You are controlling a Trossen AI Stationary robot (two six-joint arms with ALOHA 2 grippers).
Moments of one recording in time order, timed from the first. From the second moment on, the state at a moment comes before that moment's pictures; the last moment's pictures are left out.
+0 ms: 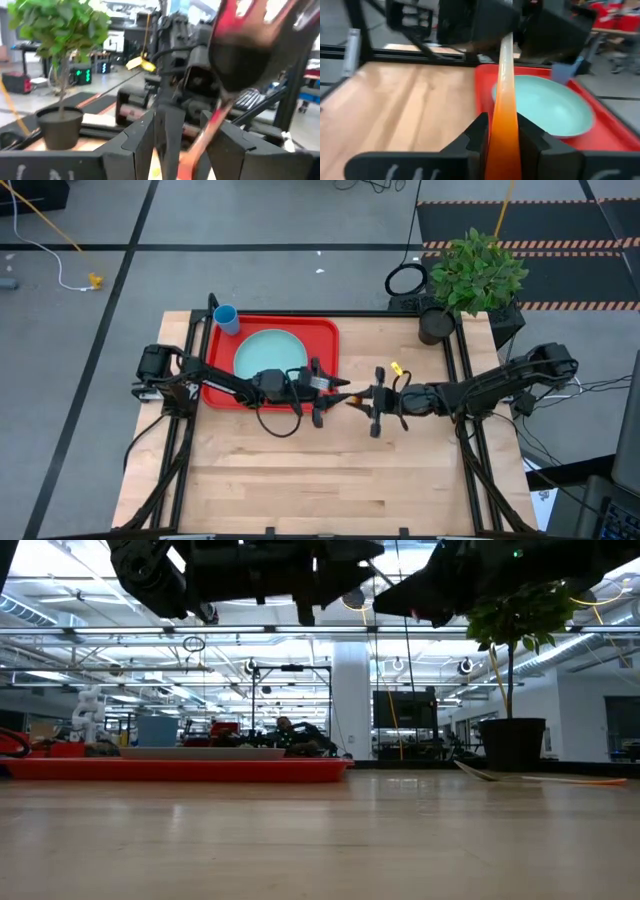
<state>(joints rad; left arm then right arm) -0.06 1.77 0.86 1.09 -0.07 -0.08 0.20 1.27 0.53 0.52 0.33 -0.02</state>
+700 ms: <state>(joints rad) -0.11 1.77 0.86 1.19 -0.06 -0.01 0.25 1.27 0.53 0.62 0.26 -0.06</state>
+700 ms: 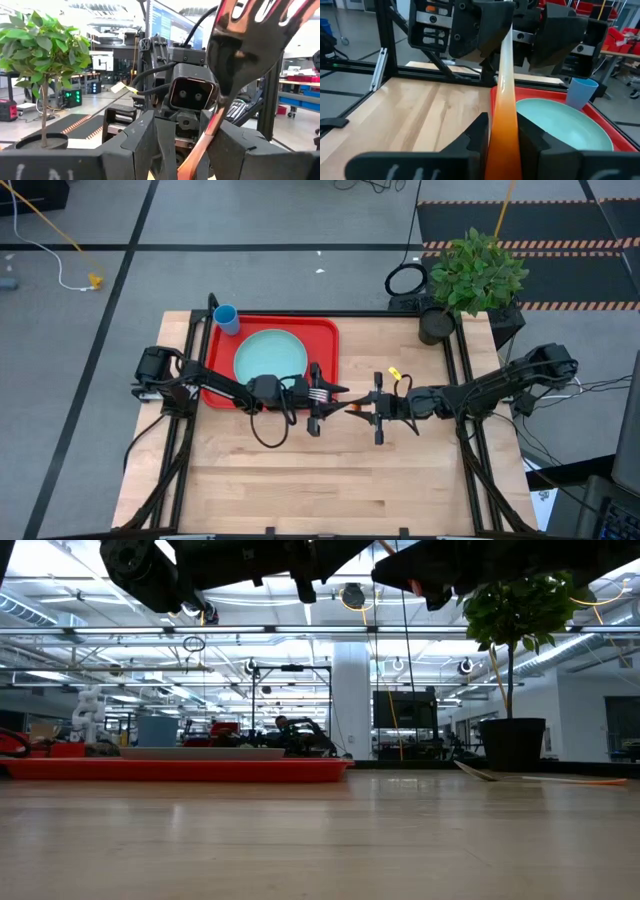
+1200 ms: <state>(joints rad) -0.12 1.77 0.86 1.28 -0.06 0.00 0.25 1.27 0.53 0.69 0.28 -0.10</state>
